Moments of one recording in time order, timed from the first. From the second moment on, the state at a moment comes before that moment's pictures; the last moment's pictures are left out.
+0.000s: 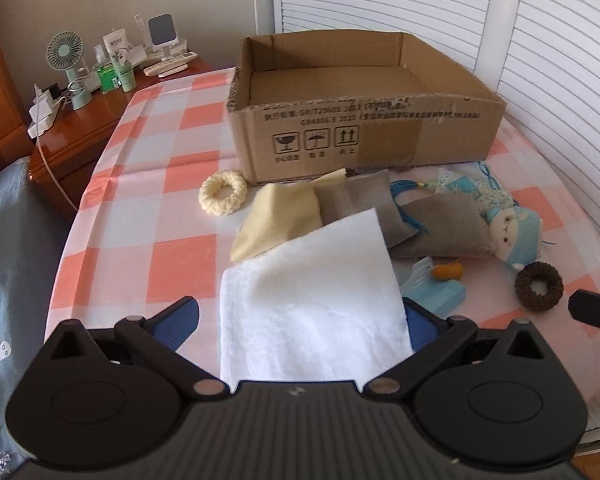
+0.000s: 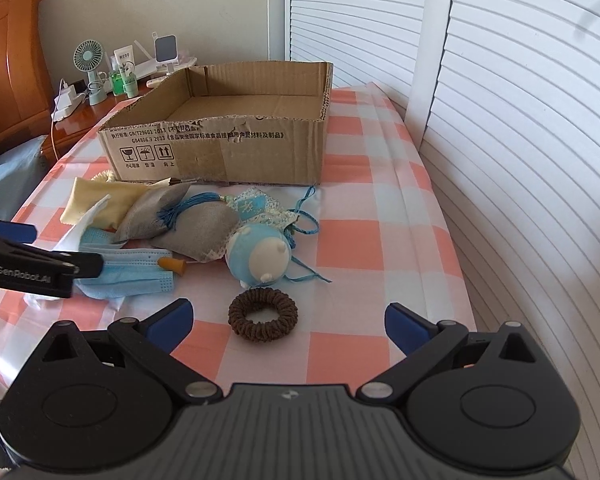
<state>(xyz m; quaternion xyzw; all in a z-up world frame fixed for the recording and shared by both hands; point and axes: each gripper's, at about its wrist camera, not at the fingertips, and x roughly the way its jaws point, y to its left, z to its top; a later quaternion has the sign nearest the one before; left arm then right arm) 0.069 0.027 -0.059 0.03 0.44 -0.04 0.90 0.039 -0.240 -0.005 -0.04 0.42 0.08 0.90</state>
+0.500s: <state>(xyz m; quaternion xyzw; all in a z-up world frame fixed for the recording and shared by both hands) 0.047 0.074 -0.065 -0.01 0.43 -0.01 0.90 0.037 -0.231 -0.008 -0.05 0.43 0.08 0.90</state>
